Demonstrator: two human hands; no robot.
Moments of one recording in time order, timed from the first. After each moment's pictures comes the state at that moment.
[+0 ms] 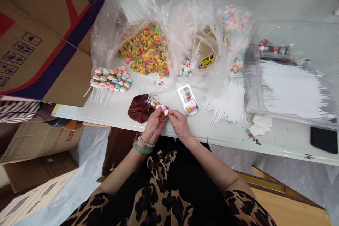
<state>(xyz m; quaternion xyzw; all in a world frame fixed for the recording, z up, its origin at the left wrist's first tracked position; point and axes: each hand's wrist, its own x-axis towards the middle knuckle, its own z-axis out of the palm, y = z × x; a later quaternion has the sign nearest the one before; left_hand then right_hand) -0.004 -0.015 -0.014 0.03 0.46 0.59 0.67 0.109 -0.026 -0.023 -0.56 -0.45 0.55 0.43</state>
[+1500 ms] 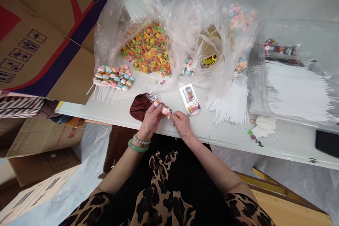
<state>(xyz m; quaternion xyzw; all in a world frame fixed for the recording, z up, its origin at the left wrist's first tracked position) -0.022 -0.009 0.003 0.20 0.51 0.54 0.64 0.113 -0.027 -0.030 -0.58 -0.44 0.58 0.36</state>
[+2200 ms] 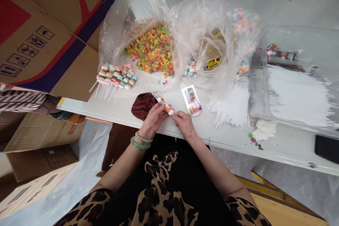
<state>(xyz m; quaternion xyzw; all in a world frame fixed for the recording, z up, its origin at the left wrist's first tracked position) -0.023 -0.006 0.001 0.15 0.47 0.53 0.68 0.121 -0.026 -0.012 -0.53 -0.39 0.66 0.37</state>
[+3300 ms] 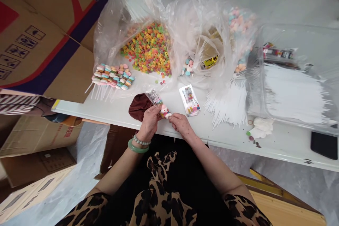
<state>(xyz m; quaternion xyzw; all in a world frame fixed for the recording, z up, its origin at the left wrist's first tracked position) -0.016 -0.009 0.005 0.17 0.55 0.55 0.61 0.120 -0.024 -0.017 -0.51 -0.37 0.72 0.30</state>
